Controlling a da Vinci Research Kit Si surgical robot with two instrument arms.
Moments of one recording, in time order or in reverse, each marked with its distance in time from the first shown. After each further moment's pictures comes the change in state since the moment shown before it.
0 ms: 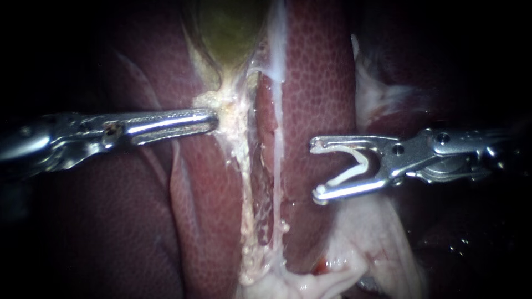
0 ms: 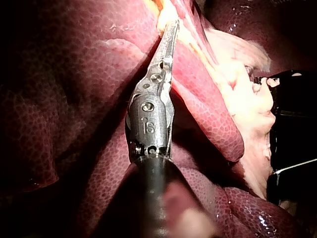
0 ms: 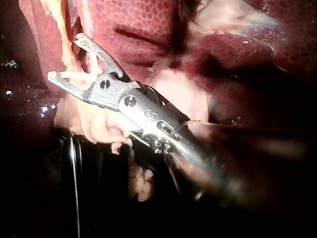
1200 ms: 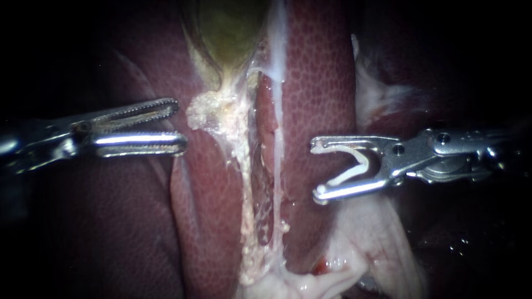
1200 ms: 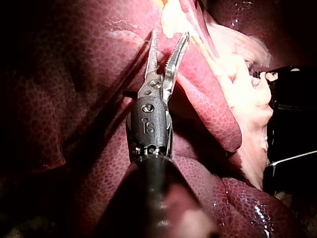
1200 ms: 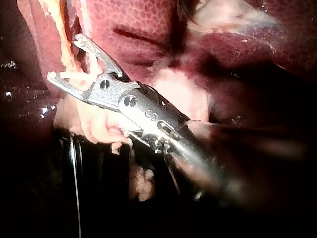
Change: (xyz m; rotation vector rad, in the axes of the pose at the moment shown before) right arm 0.000 0.000 0.000 0.000 0.000 0.006; left arm -0.002 0.000 -0.004 -0.002 0.001 0.012
